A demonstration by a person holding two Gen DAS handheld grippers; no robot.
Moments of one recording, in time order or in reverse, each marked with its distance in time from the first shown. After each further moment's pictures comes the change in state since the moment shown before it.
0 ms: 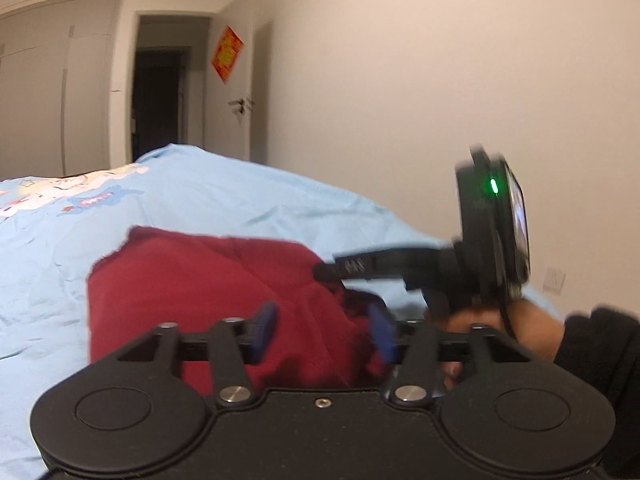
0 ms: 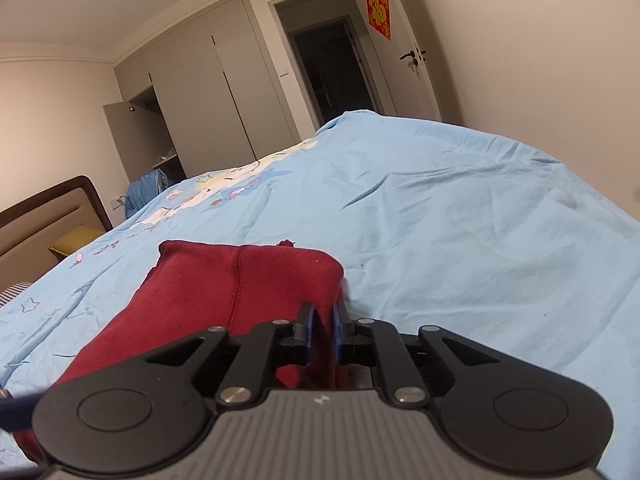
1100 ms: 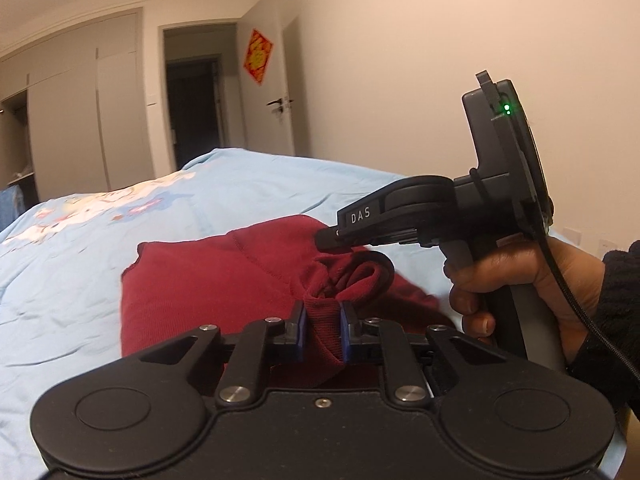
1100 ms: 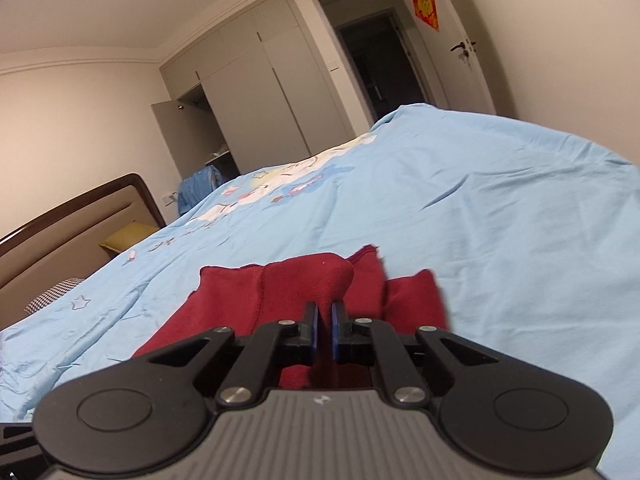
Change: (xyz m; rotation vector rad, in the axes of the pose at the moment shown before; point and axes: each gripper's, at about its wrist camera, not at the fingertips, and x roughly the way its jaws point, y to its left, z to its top) left arm -0.022 -0.024 -0.025 0.096 0.036 0.162; right arm 0.015 0.029 0.011 -0.003 0.016 0.176
